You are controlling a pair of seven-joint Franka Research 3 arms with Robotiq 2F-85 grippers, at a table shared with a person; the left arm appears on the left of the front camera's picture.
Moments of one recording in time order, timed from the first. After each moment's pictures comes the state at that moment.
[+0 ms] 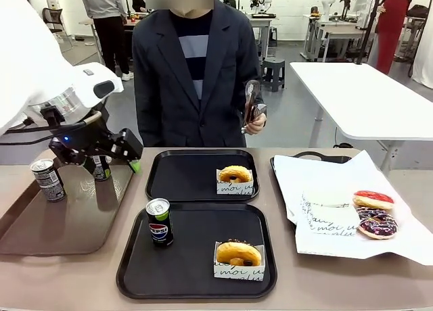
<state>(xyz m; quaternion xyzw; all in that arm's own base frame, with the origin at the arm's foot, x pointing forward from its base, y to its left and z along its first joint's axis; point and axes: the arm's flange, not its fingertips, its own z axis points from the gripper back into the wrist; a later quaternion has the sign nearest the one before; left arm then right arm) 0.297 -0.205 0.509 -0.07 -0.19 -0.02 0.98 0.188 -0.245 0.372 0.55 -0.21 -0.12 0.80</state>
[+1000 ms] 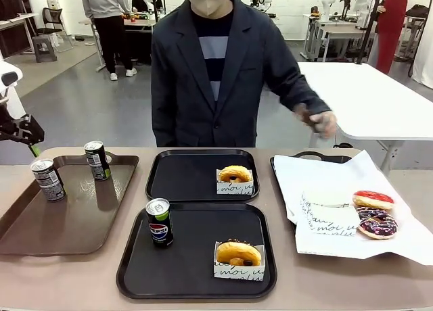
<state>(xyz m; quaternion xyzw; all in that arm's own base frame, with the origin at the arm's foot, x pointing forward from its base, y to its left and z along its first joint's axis) 0.370 -0.004 0.496 0.03 -0.15 0.16 0.97 0.189 -0.245 0.372 0.55 -0.21 -0.12 0.80</state>
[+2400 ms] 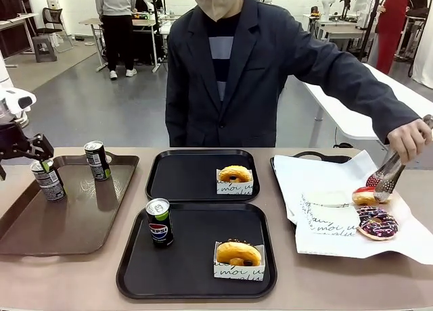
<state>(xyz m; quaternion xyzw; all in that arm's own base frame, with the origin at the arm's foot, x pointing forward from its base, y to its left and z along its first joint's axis) 0.427 0.028 0.424 0.01 -0.09 0.18 0.98 0.189 -0.245 0.372 0.55 -0.21 -0.12 0.80</state>
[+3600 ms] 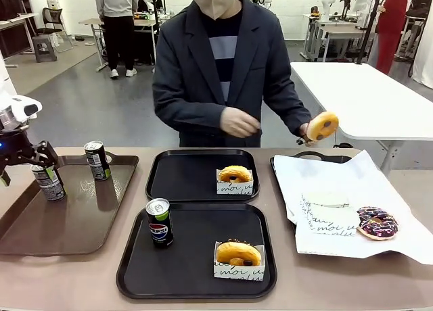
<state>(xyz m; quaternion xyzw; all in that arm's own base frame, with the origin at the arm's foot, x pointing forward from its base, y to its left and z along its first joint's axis) 0.428 0.023 0.408 0.01 -0.08 0.16 0.98 0.189 -0.245 0.372 0.55 -0.21 -0.12 0.80</state>
